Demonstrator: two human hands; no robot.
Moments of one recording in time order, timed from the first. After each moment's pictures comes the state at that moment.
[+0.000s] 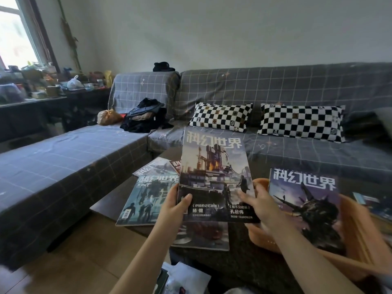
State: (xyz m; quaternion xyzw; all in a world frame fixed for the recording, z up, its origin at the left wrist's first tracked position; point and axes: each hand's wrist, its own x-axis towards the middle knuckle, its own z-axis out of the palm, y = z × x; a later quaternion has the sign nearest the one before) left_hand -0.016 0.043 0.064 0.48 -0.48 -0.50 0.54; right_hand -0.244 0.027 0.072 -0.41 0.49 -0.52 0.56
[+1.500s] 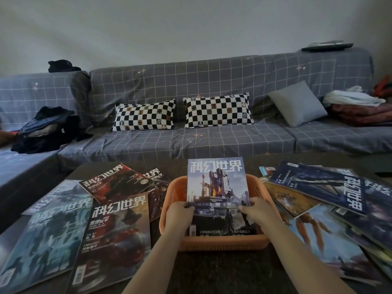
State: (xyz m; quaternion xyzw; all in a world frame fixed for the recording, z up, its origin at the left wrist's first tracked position) left_hand -0.234 -0.004 0.039 0.64 -0.63 -0.38 0.22; right_hand -0.434 0.066 0.036 -0.35 0.82 -0.31 0.31
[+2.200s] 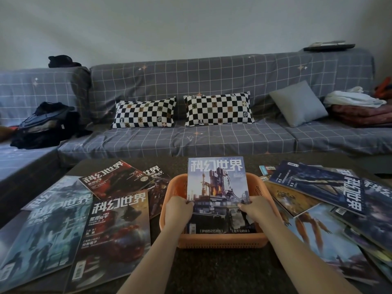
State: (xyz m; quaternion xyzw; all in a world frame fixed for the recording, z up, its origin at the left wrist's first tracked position) left_hand -0.235 -0.009 0.044 0.64 -0.67 -0.34 0.18; right_hand -0.434 0.059 0.035 -0.37 0.84 -0.26 0.29
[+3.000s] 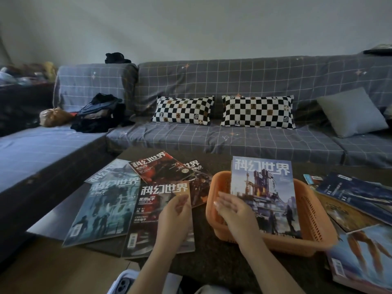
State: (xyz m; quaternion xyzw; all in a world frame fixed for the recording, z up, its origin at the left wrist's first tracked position) left_hand -0.104 0.034 0.045 0.58 -0.60 -0.35 0.42; right_hand -0.257 0.072 0.062 -0.45 0.64 -0.50 0.37
